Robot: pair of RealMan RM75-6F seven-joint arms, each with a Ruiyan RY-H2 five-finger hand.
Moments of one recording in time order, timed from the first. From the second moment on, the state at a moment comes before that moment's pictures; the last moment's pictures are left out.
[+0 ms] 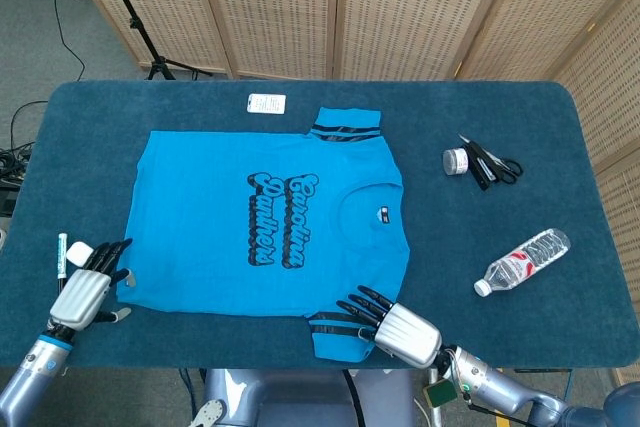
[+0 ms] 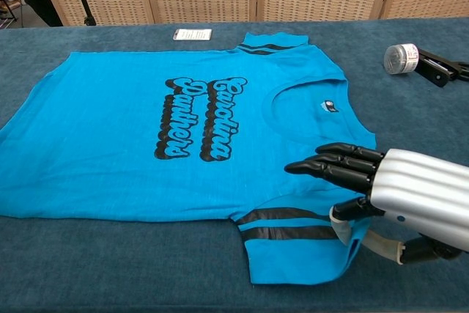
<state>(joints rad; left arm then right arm) -0.22 -1.60 0.11 -0.76 1.68 1.38 -0.45 0.52 -1.61 -0.23 -1.15 -2.01 1.39 0.04</state>
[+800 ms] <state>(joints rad) -0.24 -1.61 0.11 -0.78 1.67 1.36 -0.44 0.52 -1.61 -0.23 -1.16 -2.01 1.39 0.04</state>
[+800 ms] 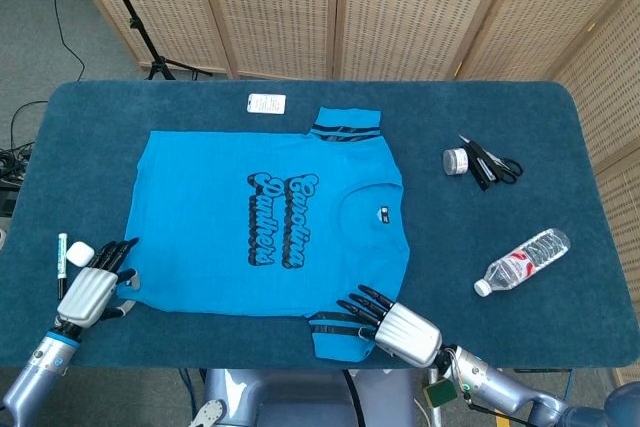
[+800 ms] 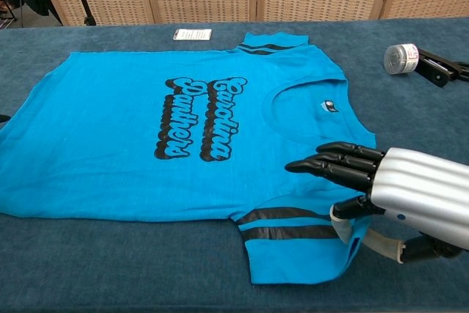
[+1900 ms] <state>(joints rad) -0.23 -1.52 0.18 -0.87 1.74 1.45 -0.45 0.52 -1.56 -0.31 -1.20 -2.11 1.47 0.13</state>
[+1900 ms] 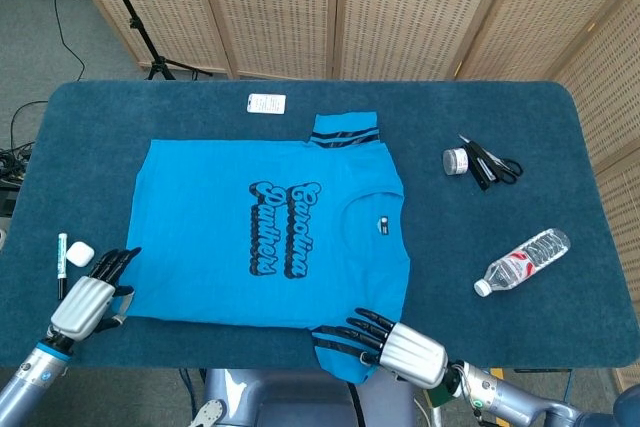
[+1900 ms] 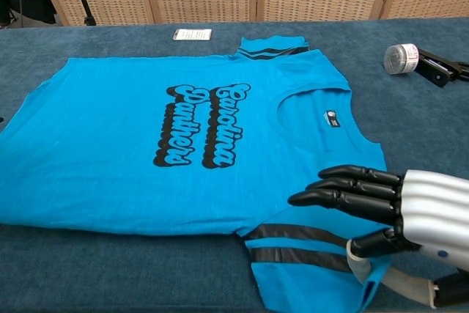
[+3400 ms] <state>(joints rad) -0.17 -1.43 0.34 -0.98 1.94 1.58 -0.40 0.48 -1.47 -0.42 -1.23 -2.34 1.62 0.09</state>
